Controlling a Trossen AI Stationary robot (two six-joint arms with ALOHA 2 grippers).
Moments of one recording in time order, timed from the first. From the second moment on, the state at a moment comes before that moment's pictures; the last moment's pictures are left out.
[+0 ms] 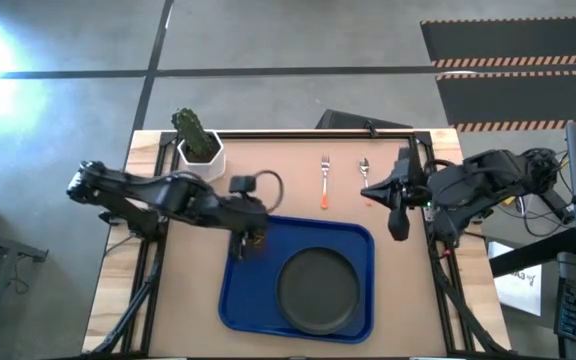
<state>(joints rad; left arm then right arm) -0.27 1.44 1.59 -0.94 -0.33 -0.06 0.37 1.22 1.66 -1.01 0.47 0.42</state>
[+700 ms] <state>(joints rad) -0.28 1.15 1.51 -0.95 -0.69 -0.07 0.46 1.43 1.13 -1.06 0.31 1.11</state>
